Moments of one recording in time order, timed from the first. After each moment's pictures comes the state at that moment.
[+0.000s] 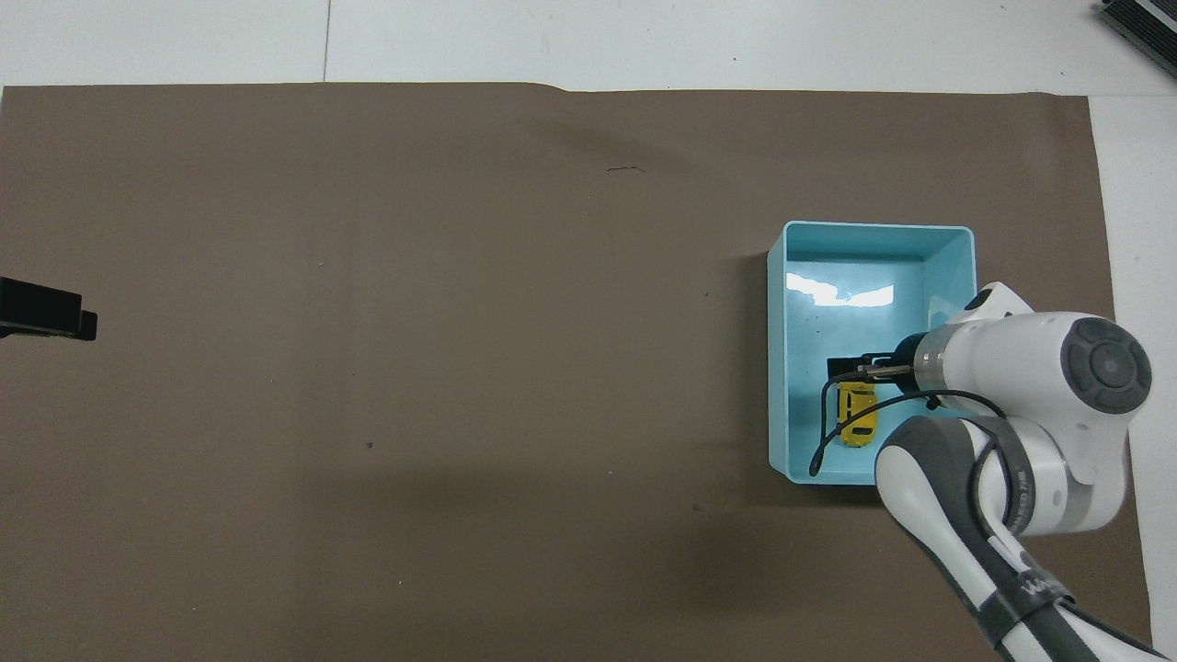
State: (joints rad) left arm -0.11 -0.08 0.07 -1.54 -0.02 1.47 -0.02; right arm -0.01 -0.03 0.08 -2.30 0.06 2.39 0.00
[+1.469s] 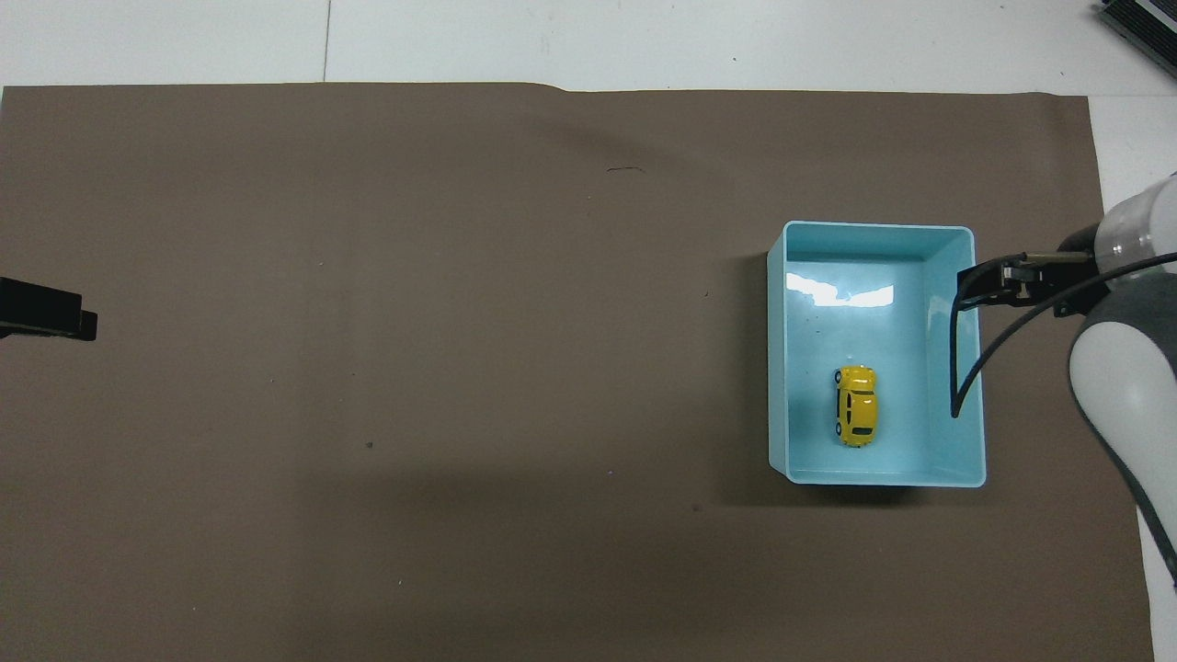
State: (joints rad) left arm -0.11 -0.08 0.07 -1.54 -0.02 1.47 -0.02; right arm -0.07 -0.04 0.07 -1.73 -0.05 1.68 0.11
